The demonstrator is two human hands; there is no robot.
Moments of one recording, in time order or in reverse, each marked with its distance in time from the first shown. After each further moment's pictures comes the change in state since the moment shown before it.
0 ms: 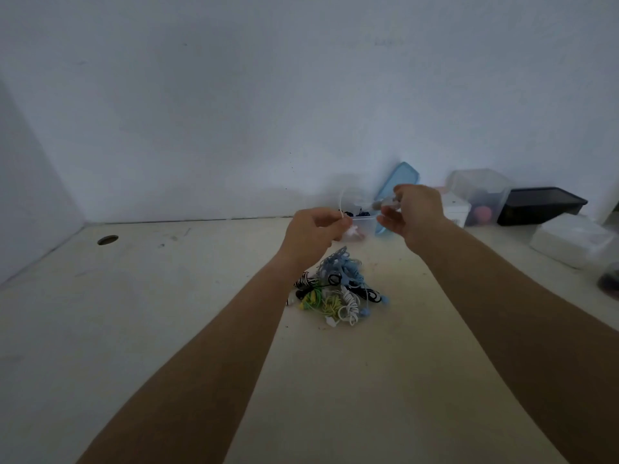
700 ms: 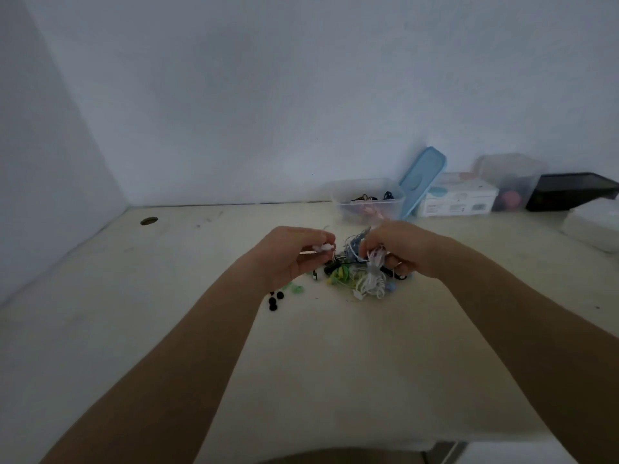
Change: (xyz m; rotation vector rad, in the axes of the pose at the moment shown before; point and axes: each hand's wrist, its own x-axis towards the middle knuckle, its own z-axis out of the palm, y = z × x) left_hand -0.073 -0.004 -0.068 -0.490 -0.075 -0.502; right_hand -0.052 0.055 0.001 -0.896 -0.551 0.098
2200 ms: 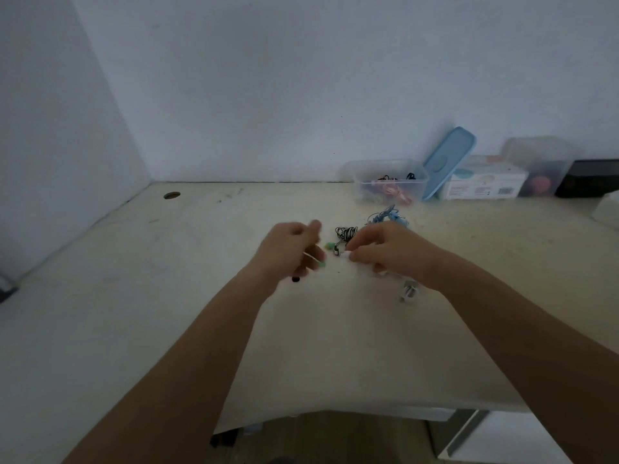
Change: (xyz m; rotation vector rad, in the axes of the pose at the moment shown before) left_hand -0.044 -0.029 -0.027 0.412 0.218 0.139; right_hand -0.026 0.011 0.059 -0.076 -0.051 -0.371
